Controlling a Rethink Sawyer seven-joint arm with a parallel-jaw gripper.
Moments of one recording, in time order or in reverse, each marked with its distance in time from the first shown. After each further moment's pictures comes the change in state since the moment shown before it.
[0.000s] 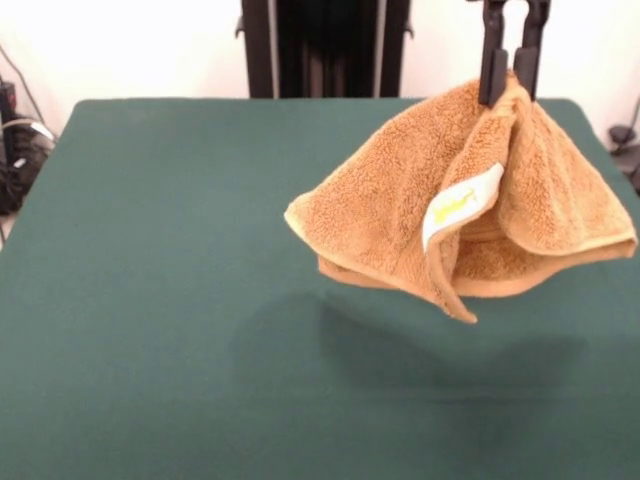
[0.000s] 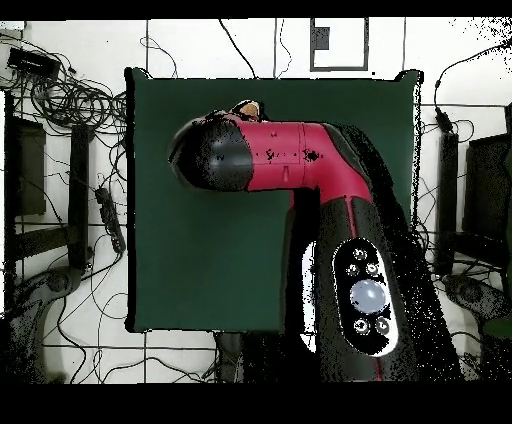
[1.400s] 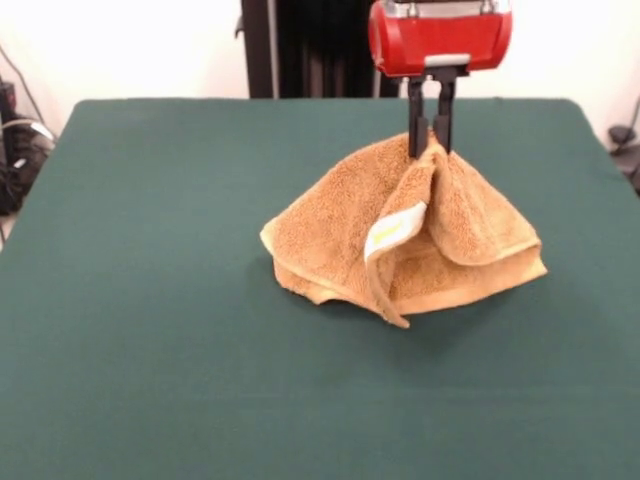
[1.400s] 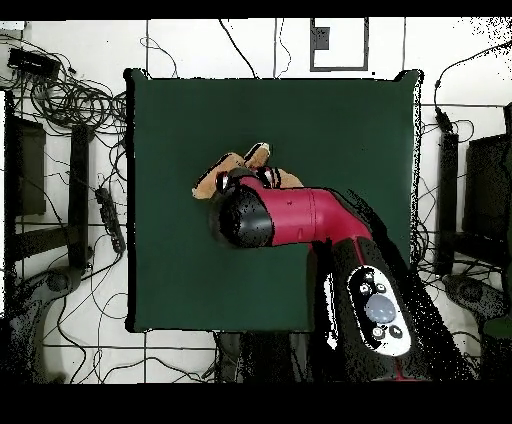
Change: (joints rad) arm -0.106 -0.010 0.046 0.349 -0.105 -0.340 0.000
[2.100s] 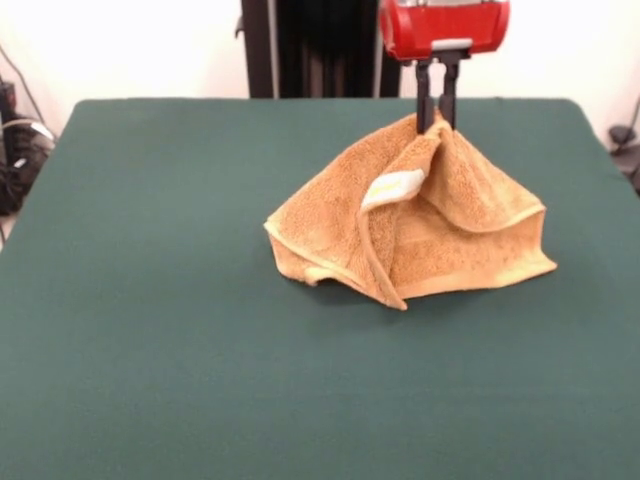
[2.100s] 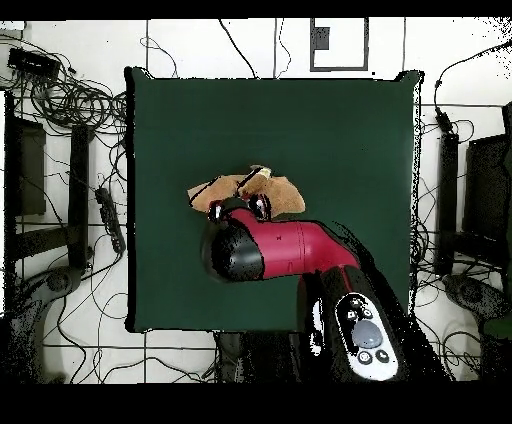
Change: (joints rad) arm 0.018 -0.038 -0.025 0.137 0.000 -0.102 0.000
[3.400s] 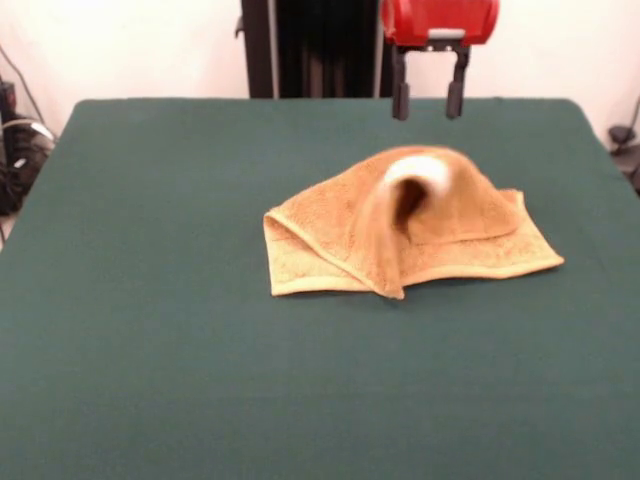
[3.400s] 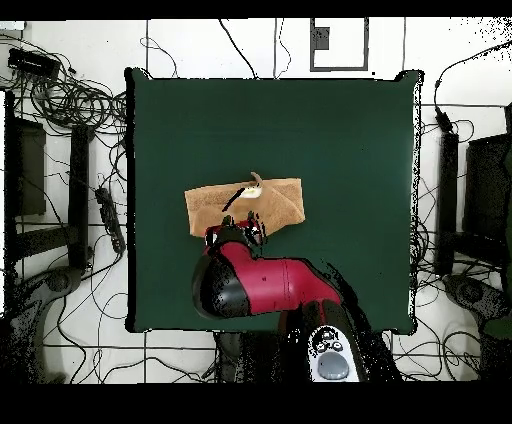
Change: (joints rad) arm 0.130 -0.005 -0.167 0.112 0.001 -0.191 0.000
